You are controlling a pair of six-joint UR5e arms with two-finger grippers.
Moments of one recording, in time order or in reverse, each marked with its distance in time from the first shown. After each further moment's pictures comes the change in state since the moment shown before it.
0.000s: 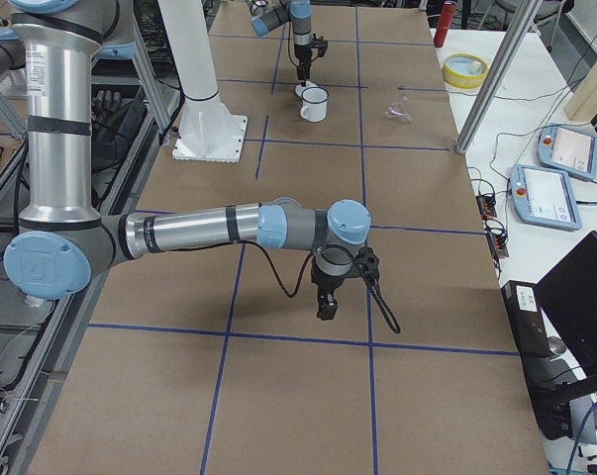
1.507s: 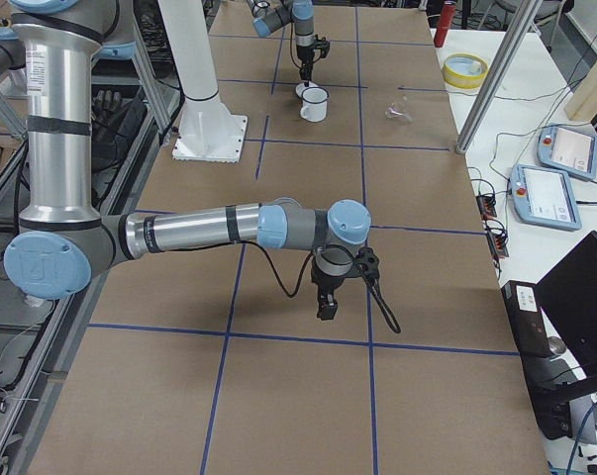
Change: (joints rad) left arm -0.023 -0.011 -0.008 0.014 0.000 0.011; right arm 0.000 0.000 0.000 0.000 0.000 0.000
